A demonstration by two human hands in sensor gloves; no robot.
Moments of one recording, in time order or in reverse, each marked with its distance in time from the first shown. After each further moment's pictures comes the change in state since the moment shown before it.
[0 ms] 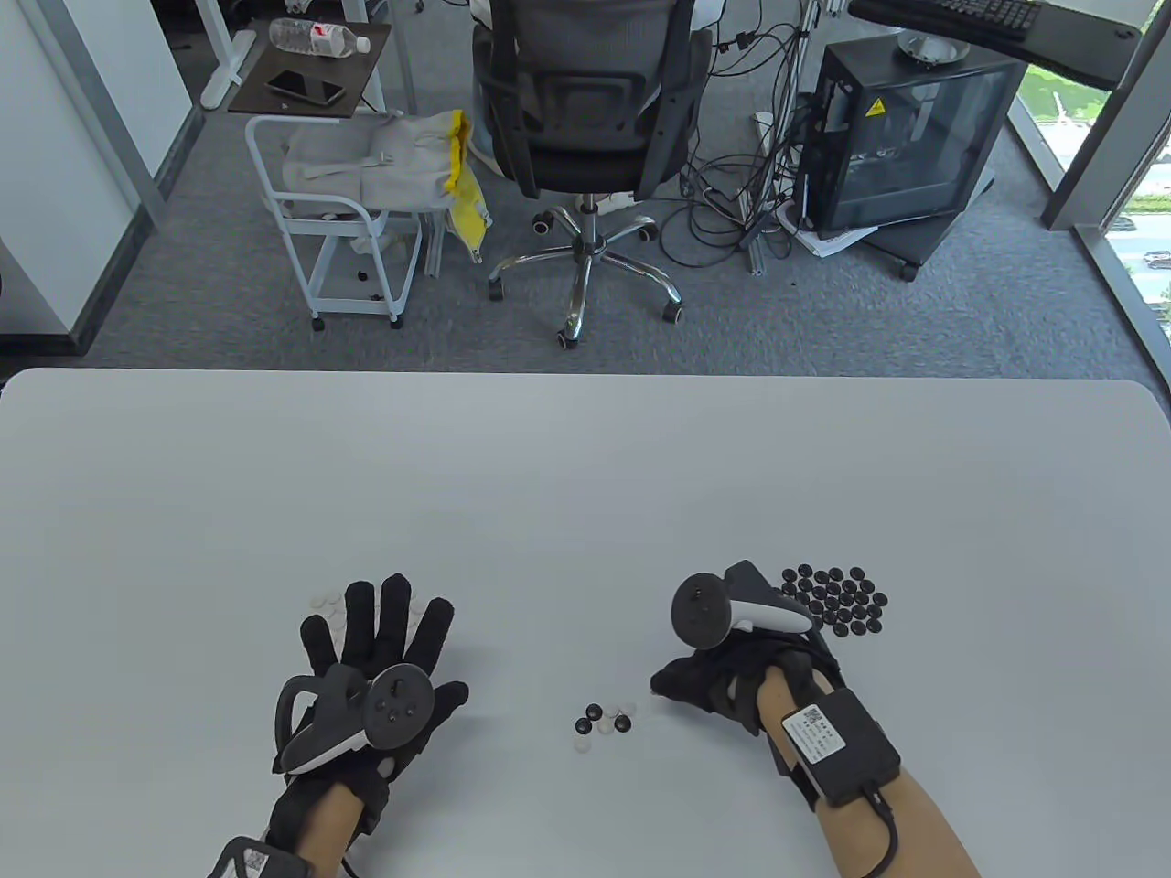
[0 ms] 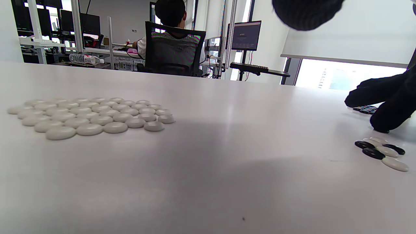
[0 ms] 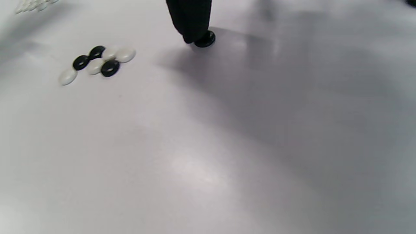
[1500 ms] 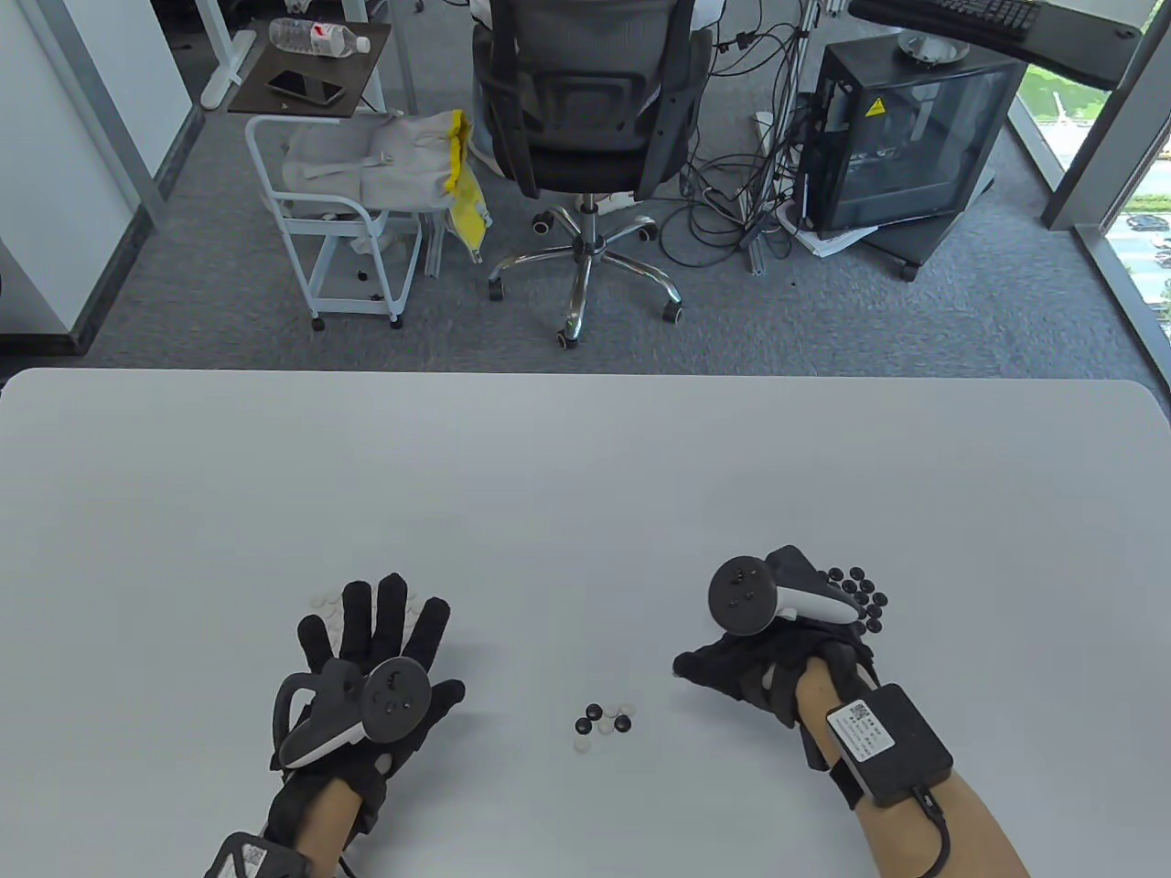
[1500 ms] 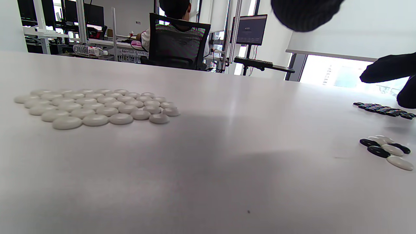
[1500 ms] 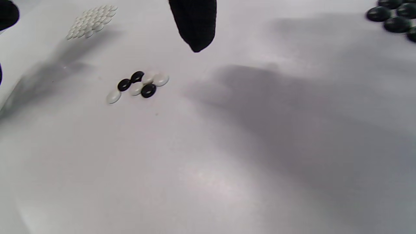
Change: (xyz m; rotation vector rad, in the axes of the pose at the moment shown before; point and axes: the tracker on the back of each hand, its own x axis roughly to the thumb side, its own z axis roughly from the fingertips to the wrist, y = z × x) left_hand -0.005 -0.001 -0.002 -0.028 0.016 0.021; right_hand 0.031 -0.011 0.016 -0.020 -0.167 0.026
